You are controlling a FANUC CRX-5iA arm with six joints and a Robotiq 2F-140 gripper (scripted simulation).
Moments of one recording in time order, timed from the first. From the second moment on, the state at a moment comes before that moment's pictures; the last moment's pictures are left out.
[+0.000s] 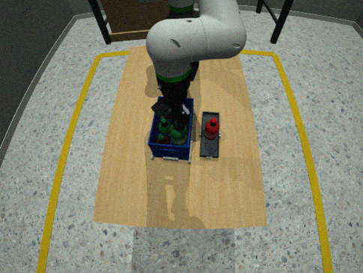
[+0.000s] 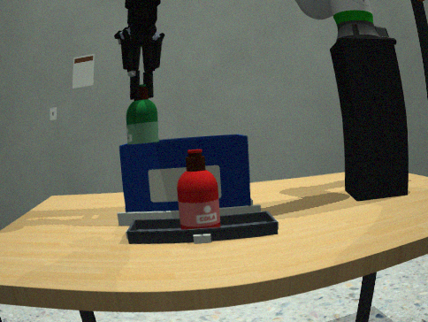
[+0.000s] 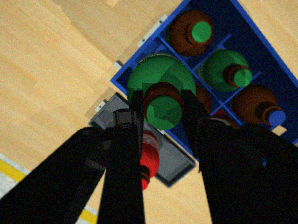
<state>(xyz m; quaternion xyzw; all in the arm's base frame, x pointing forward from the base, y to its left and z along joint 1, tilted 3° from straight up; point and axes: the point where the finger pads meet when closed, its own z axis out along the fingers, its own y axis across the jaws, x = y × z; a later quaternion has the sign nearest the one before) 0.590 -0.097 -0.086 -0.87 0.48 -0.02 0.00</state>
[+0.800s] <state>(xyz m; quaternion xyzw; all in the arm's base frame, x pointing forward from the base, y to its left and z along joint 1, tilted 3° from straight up) 0.591 -0.098 -0.109 -0.87 0.48 -0.02 0.00</state>
